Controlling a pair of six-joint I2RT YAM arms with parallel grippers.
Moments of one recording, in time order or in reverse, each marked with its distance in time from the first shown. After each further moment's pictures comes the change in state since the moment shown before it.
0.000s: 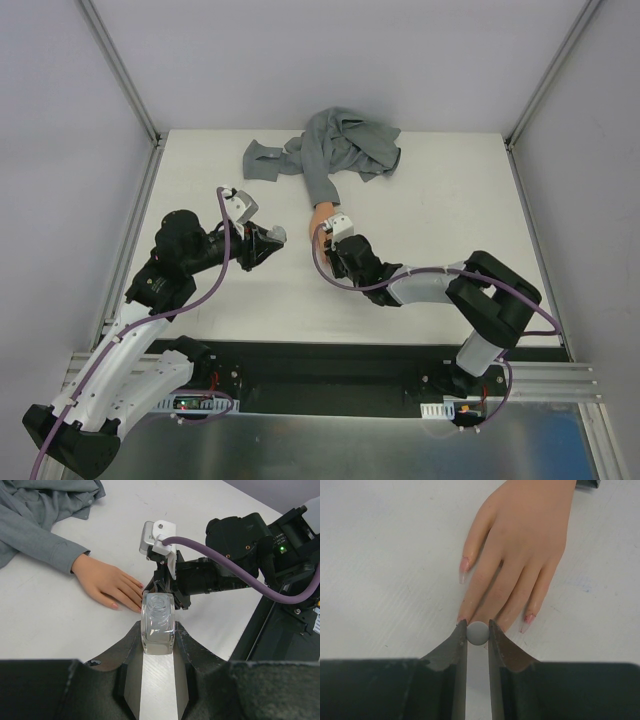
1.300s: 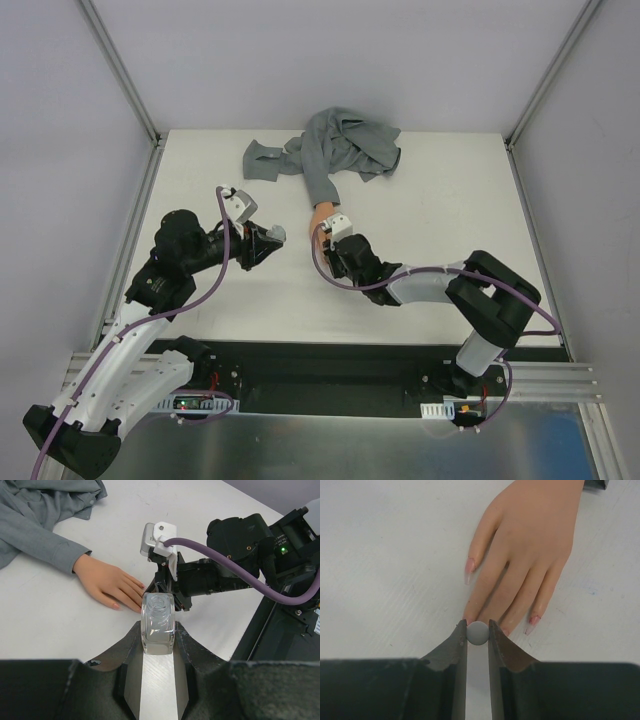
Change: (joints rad) left arm 0.006 0.000 0.000 0.002 0.000 -0.002; right arm 0.000 0.003 0.008 0.000 -0.021 0.000
